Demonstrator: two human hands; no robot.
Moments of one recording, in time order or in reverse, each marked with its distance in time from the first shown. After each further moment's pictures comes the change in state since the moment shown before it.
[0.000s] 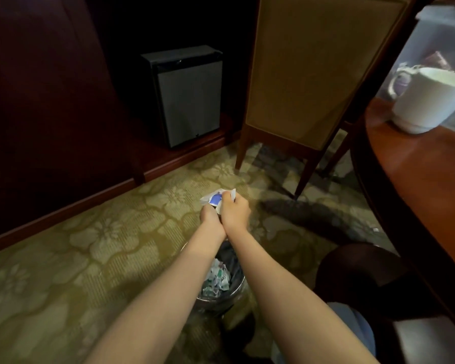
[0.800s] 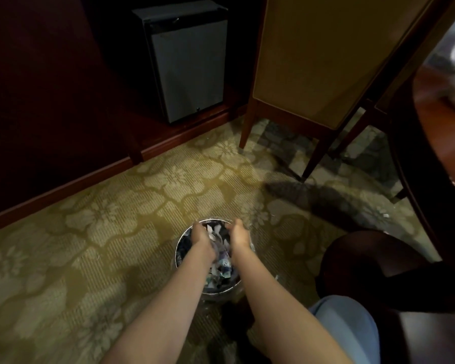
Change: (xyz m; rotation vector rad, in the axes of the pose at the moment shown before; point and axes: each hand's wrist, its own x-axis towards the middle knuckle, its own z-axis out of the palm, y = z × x) left_hand 0.056 -0.032 -0.048 0.191 0.264 -0.207; right_hand 0.036 0.101 0.021 0.084 -0.127 0.636
